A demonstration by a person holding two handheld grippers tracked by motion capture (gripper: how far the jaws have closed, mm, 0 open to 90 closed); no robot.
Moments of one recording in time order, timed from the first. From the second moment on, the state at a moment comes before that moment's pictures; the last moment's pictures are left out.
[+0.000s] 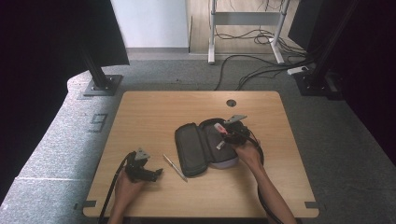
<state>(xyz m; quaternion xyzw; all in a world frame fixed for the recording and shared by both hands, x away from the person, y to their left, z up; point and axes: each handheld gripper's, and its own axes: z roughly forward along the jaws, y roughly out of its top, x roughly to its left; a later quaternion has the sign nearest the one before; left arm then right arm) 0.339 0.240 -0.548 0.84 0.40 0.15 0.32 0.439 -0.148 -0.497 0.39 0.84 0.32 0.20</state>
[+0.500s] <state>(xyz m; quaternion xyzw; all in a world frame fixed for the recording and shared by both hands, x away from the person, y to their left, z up) 0.339 0.240 -0.548 0.84 0.41 0.15 0.32 0.446 -0.150 -0.515 0.40 0.84 0.31 0.20</state>
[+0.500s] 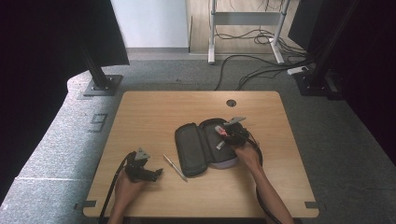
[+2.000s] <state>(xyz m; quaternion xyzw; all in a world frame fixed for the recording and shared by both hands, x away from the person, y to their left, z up) 0.339 0.240 -0.548 0.84 0.40 0.15 0.32 0.403 -0.182 -0.464 0.38 0.83 0.35 0.20</state>
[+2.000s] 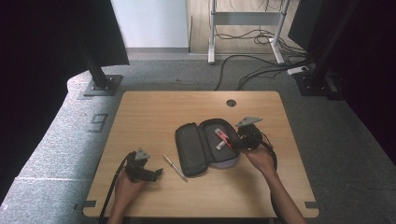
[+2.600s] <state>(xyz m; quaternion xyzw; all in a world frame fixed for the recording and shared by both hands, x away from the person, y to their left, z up) 0.339 0.240 -0.548 0.84 0.40 0.15 0.32 0.377 -0.210 -0.468 0.39 0.83 0.34 0.21</state>
